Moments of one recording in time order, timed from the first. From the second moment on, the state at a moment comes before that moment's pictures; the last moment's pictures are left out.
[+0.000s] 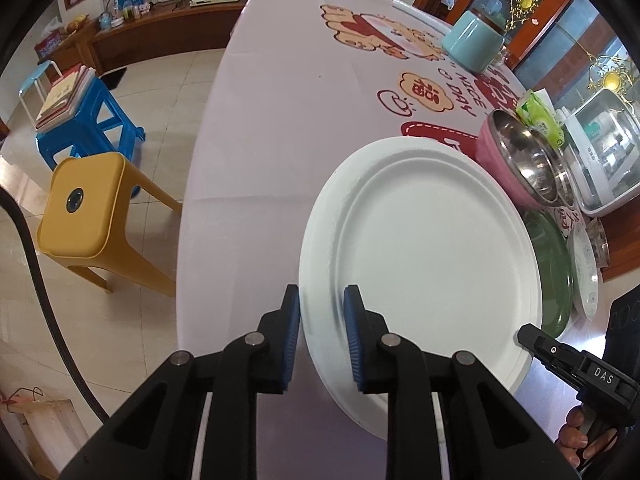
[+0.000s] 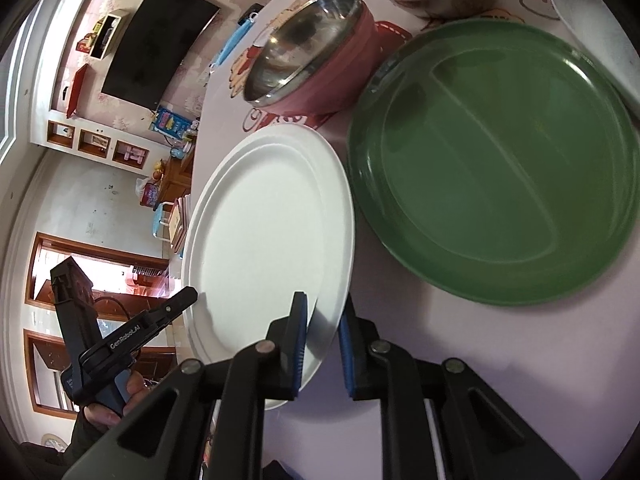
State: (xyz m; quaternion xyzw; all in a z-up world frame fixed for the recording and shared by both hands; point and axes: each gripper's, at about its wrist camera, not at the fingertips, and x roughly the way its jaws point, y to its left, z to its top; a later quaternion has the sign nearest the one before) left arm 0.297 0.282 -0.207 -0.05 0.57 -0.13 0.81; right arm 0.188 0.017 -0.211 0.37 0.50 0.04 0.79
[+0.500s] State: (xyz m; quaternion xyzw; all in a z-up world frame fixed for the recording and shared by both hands) left arm 0.224 0.289 -0.187 -0.07 0.59 -0.12 0.80; right arm 0.167 0.012 -0.184 0.32 0.50 0.05 0.80
